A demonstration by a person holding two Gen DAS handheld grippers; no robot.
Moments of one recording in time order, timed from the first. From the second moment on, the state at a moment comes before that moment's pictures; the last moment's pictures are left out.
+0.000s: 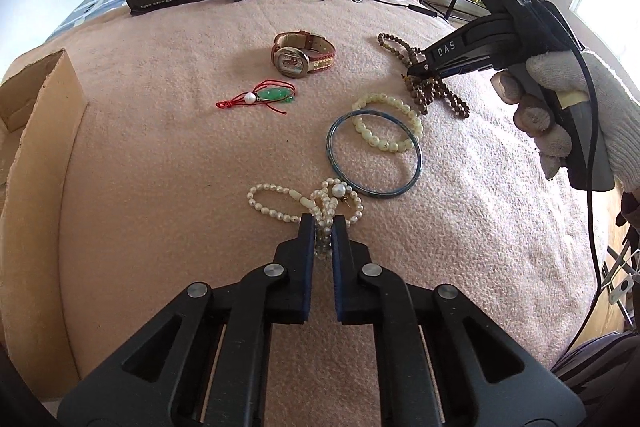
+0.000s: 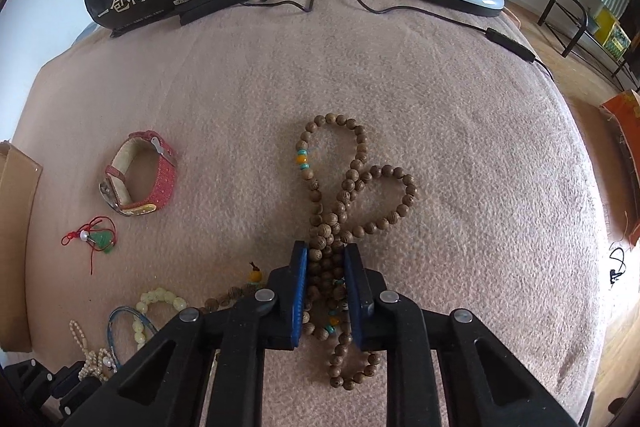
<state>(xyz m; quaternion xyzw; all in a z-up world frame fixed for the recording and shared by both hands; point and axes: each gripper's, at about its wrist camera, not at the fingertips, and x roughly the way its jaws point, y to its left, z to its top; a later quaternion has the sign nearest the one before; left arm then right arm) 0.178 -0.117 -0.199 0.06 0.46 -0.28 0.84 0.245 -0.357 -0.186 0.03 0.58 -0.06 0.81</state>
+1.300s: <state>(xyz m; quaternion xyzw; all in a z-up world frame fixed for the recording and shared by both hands) 0.140 -0.070 -0.083 0.03 0.36 -0.25 0.90 0.167 -0.344 -0.074 0.00 0.50 -0.02 0.87</state>
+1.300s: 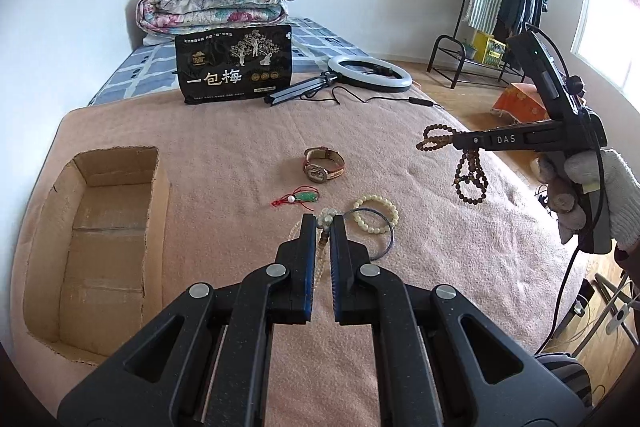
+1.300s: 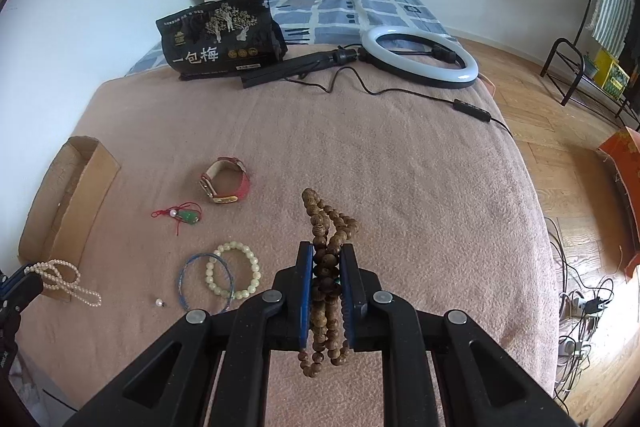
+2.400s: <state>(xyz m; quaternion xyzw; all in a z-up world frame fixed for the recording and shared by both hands) 0.140 0.090 -0.050 -0.02 0.33 -0.12 0.94 0.194 -0.124 -0.041 -0.04 0.46 0.17 0.87</state>
